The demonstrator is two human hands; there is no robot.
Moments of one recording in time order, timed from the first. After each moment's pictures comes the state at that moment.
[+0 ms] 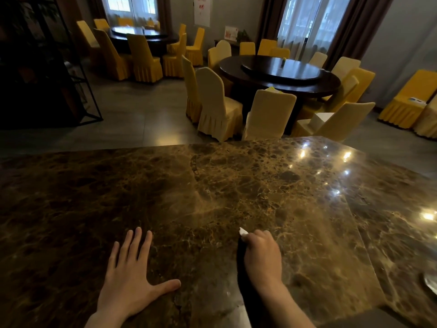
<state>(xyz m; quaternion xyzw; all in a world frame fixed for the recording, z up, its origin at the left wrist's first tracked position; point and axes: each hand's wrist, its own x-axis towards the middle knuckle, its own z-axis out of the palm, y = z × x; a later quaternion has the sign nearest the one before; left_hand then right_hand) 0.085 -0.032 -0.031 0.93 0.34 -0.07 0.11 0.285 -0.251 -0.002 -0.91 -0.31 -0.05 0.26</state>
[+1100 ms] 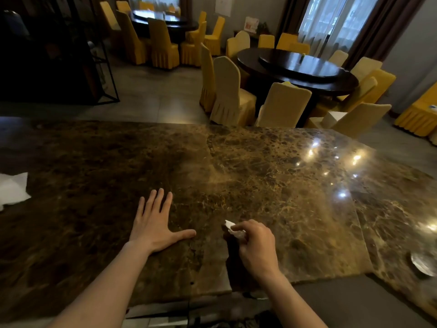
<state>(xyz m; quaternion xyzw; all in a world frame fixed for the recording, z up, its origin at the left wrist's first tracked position) 0.080 -0.033 -0.034 0.94 0.33 -0.03 0.12 0.213 -0.278 0.012 -0.88 -0.35 0.04 0.32</state>
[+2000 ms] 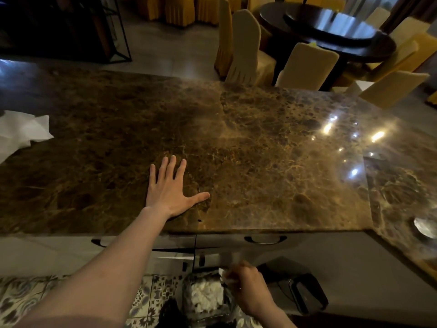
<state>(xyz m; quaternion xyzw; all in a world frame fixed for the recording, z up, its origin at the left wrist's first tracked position) 0.051 -0.095 -0.039 0.92 0.37 -0.01 0.11 0.109 -0.394 -0.110 -0.85 -0.40 0.32 0.15</state>
